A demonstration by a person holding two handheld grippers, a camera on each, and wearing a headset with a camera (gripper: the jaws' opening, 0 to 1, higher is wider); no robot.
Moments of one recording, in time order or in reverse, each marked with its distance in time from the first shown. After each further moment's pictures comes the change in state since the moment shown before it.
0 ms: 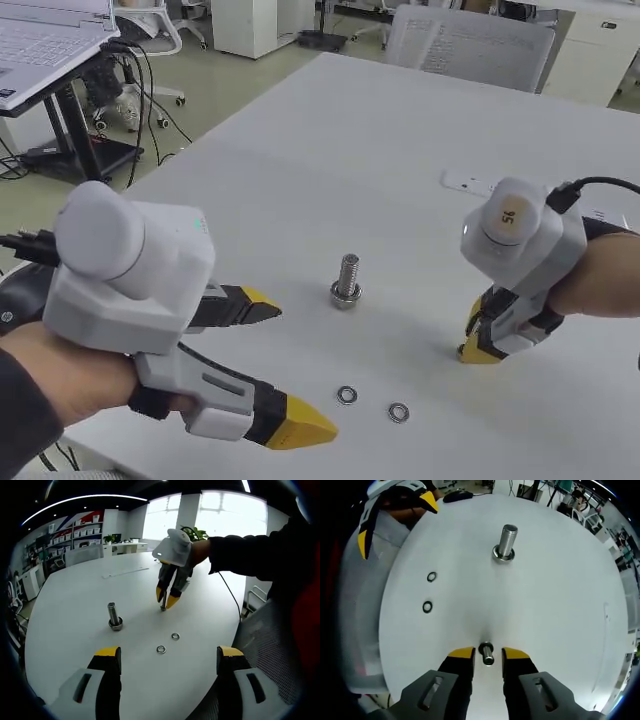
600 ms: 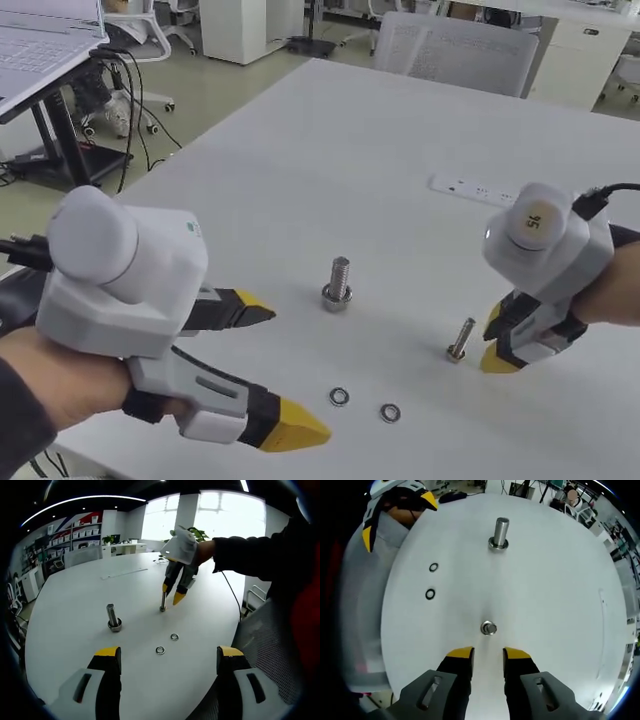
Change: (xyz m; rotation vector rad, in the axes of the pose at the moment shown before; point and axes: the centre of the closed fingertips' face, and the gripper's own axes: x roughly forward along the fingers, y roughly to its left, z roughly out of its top) left arm -0.001 -0.003 0.001 0.010 -0.004 -0.005; right arm -0.013 0.007 -0.025 0.053 0.004 -0.022
